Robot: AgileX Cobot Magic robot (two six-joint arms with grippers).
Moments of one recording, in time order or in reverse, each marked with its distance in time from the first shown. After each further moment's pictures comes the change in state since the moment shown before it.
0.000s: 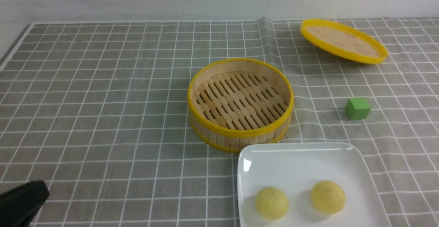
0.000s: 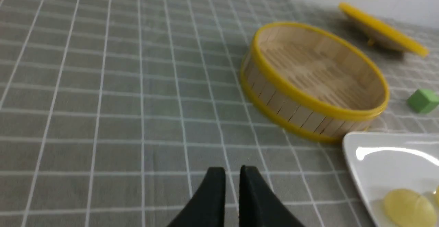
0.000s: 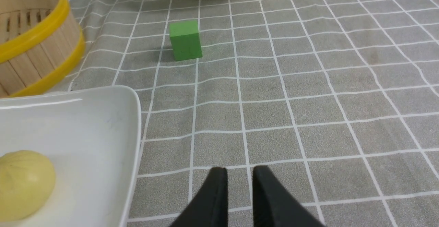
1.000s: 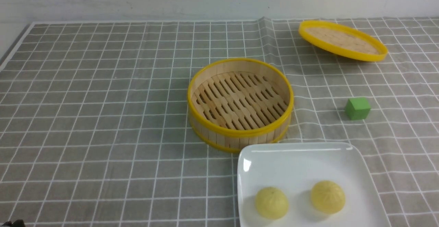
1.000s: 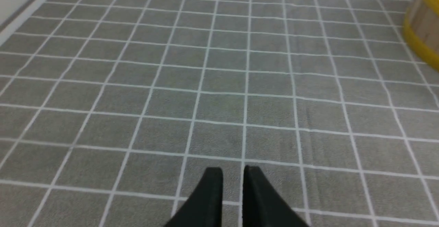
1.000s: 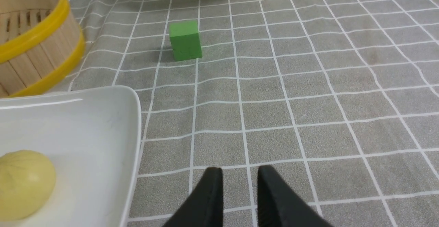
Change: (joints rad) right arm 0.000 0.000 0.000 0.000 0.000 0.000; left arm 0.947 -0.175 0.303 -0.671 -0.371 1.026
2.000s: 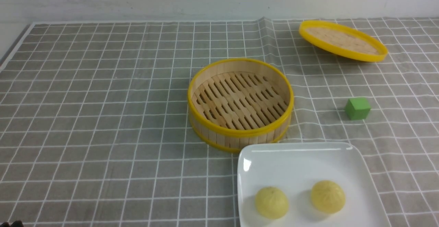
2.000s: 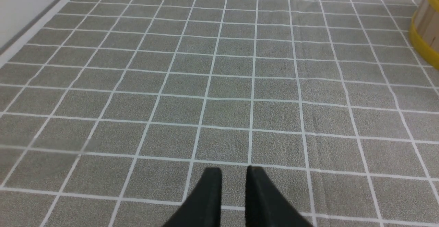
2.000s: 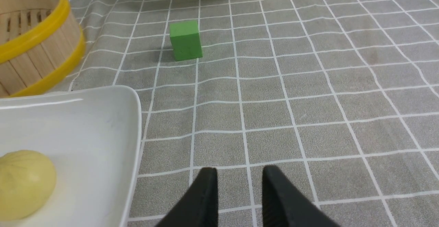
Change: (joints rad) right arm 0.000 0.000 0.000 0.000 0.000 0.000; left arm 0.008 -0.037 0.011 -0.002 0.001 0.031
